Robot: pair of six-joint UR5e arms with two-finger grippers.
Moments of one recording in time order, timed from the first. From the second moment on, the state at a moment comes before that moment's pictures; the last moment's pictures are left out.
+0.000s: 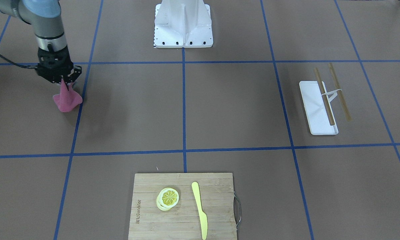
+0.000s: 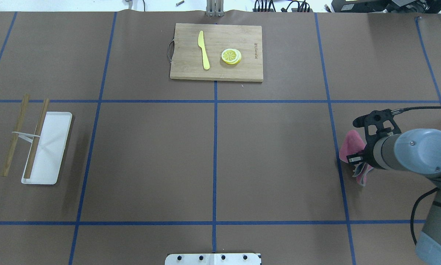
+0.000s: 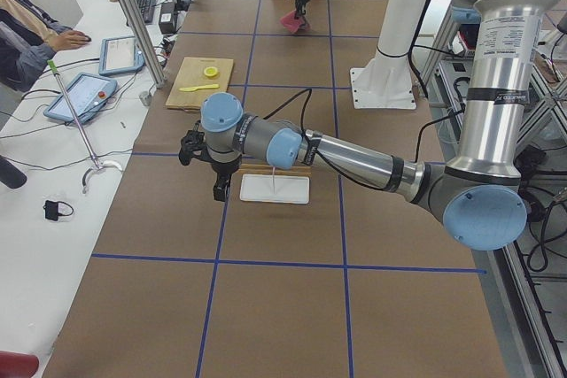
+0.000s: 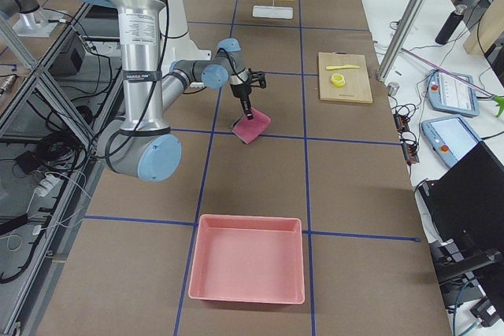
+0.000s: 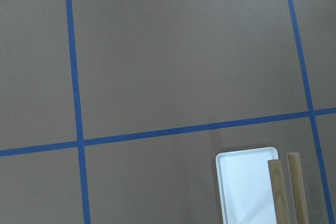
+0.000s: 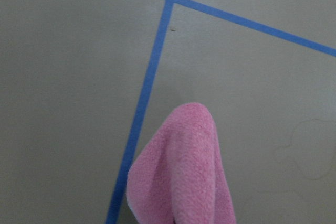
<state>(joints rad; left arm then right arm) -1.46 -1.65 -1.78 -1.64 -2.43 -0.21 0.60 -1.68 2.13 -1.40 1.69 0.87</state>
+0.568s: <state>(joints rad) -1.46 -1.65 -1.80 -1.63 -2.43 -0.22 1.11 -1.87 2.13 -1.37 1.96 0.33</state>
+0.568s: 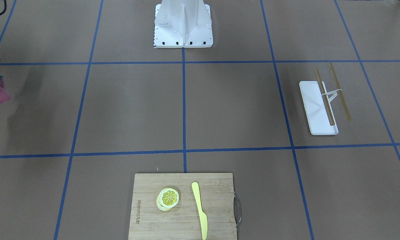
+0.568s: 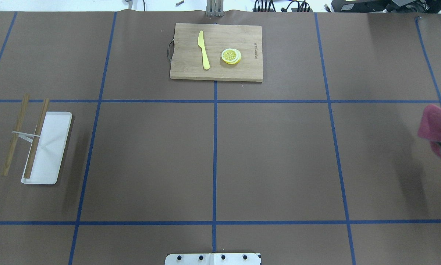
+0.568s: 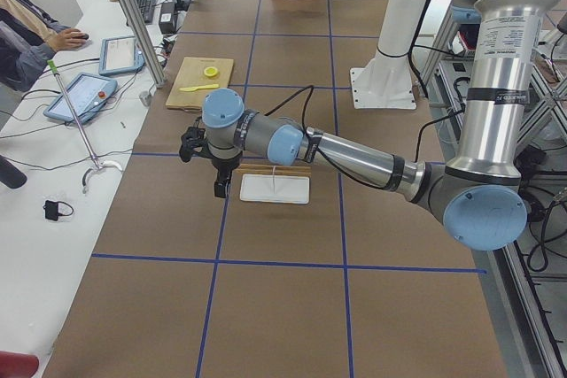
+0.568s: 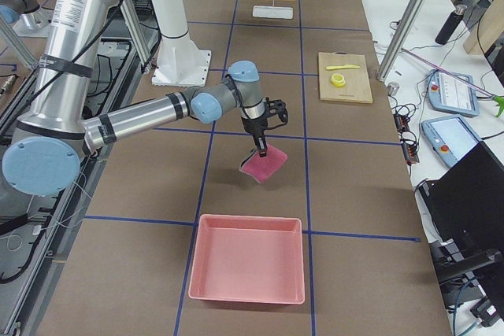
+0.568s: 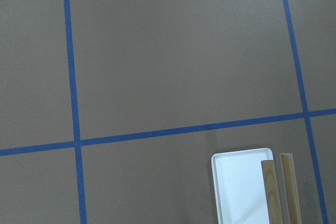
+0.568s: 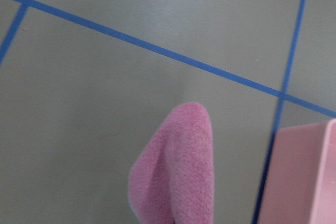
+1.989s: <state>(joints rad) -1.46 -1.65 -1.83 -1.58 -2.42 -0.21 1.63 -1.86 1.79 -1.37 2.15 -0.27</state>
